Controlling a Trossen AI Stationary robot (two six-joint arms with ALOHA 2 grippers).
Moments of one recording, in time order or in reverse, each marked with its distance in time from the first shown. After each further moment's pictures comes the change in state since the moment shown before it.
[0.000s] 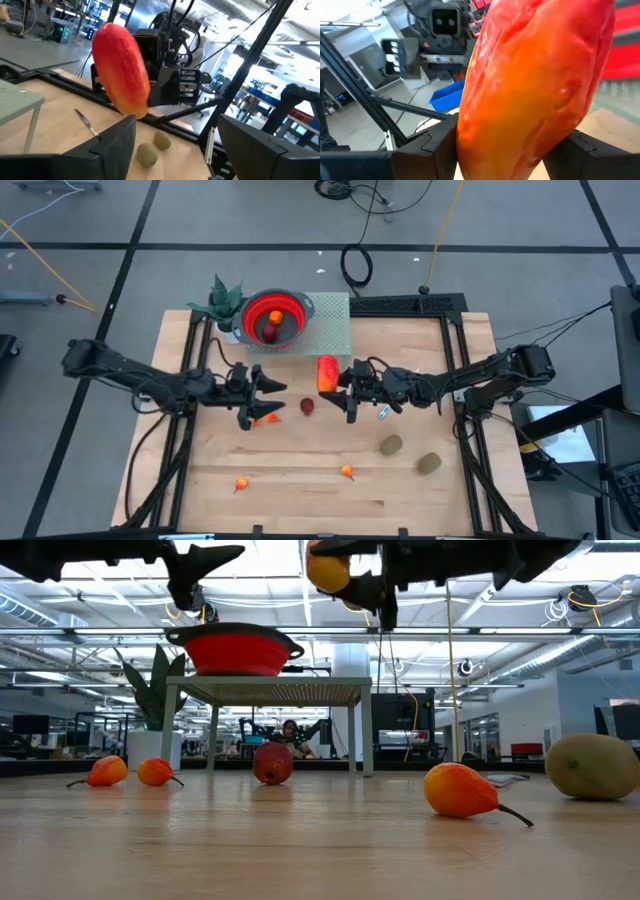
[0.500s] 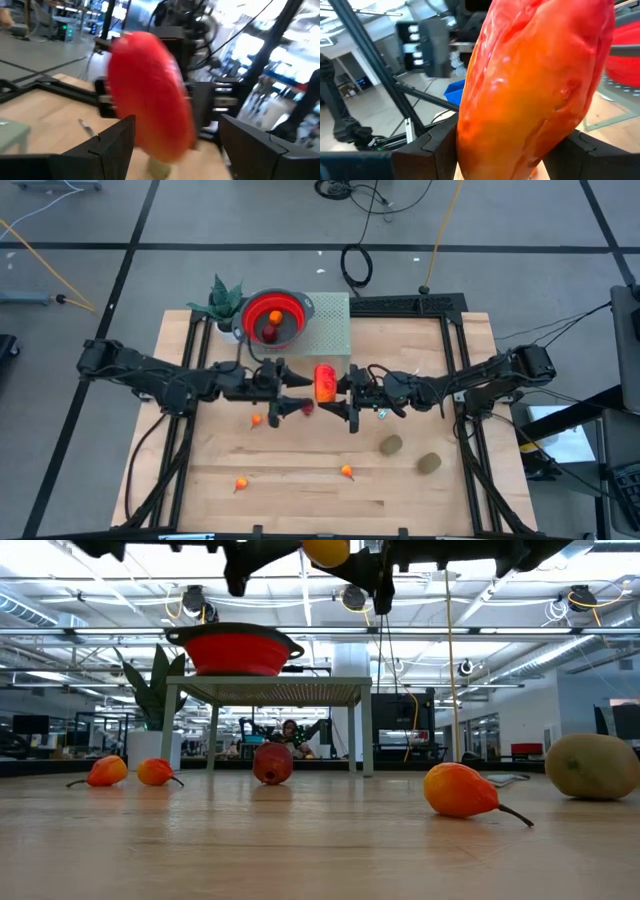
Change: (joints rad) left arm 0.088 0.255 0.284 -0.126 0.087 0.096; right arm 0.046 0.000 0.032 -0.017 -0.052 -0.059
